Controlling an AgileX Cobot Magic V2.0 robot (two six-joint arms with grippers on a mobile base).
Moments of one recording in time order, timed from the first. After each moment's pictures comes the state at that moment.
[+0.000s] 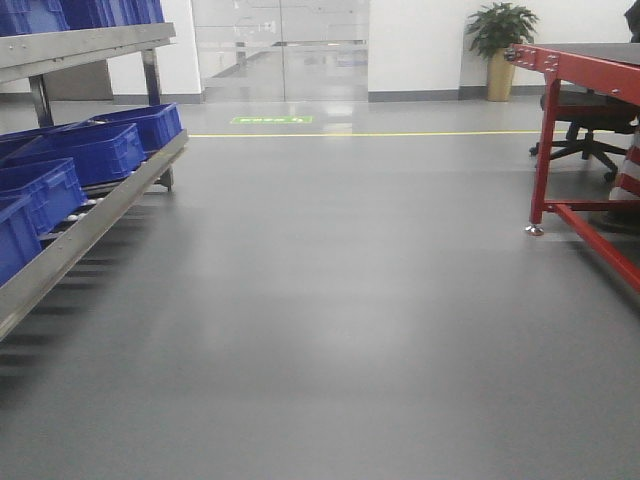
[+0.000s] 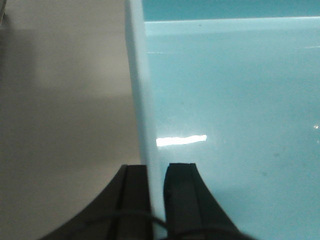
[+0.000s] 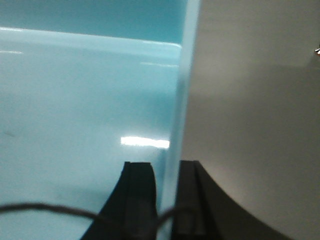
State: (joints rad) left arm -0.48 1.61 -2.04 0.10 1.00 -0.17; right arm 0.34 1.59 -2.01 0.02 1.00 0.11
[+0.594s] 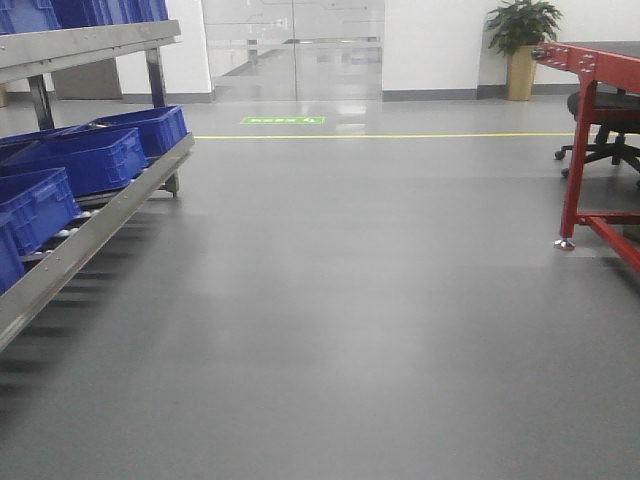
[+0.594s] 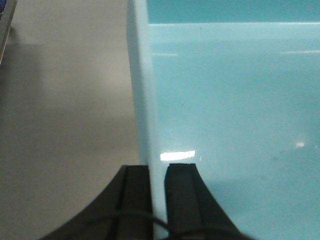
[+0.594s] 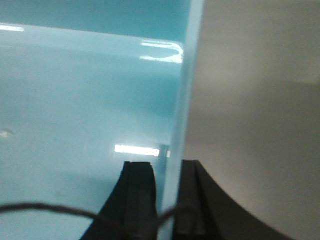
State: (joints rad) left arm -0.48 1.61 -2.04 0.10 0.97 -0.17; right arm 0.34 1.59 -2.01 0.02 1.00 0.11
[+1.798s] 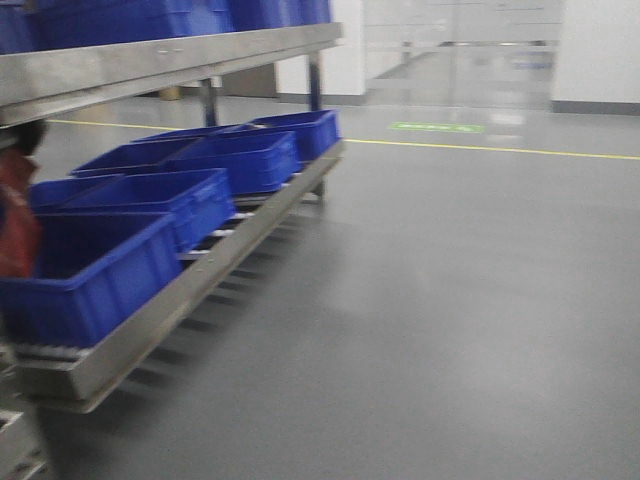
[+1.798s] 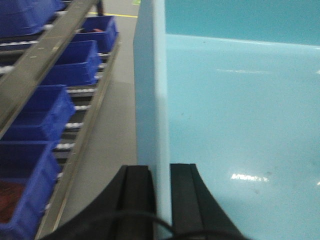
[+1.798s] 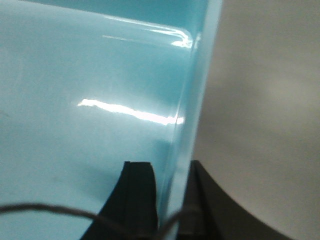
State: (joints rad) left arm -0.48 1.61 -2.04 0.12 0.84 -0.16; right arm 0.34 1.59 -2.01 0.01 0.98 0.12
